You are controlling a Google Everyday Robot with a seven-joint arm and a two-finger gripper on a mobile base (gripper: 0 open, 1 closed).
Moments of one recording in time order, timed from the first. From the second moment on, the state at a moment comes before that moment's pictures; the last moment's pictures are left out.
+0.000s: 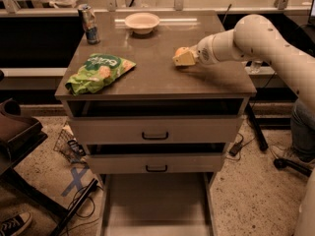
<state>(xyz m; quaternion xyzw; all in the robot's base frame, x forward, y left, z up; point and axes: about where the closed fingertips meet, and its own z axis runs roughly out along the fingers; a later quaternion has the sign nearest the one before) 0.768 -0.112 0.831 -0.32 0.82 0.18 0.44</state>
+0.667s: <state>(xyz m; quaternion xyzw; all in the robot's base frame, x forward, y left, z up) 0.769 -0.108 0.827 -0.32 0.82 0.18 0.44</state>
